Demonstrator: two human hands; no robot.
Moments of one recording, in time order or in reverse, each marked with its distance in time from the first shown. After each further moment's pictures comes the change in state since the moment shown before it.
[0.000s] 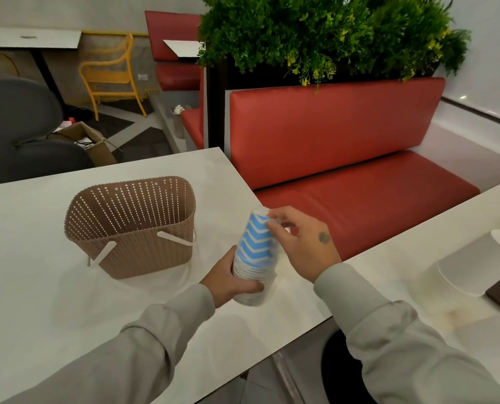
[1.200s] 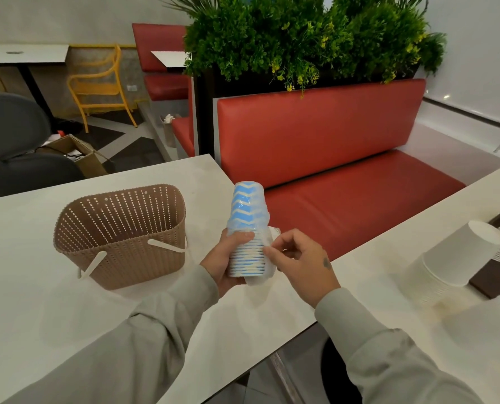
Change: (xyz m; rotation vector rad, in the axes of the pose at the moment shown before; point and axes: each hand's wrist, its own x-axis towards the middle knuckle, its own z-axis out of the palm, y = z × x) left_hand 0.013 0.047 0.009 -0.648 -0.058 -0.176; right_hand -0.037 0.019 -0.002 0.241 0.054 0.166
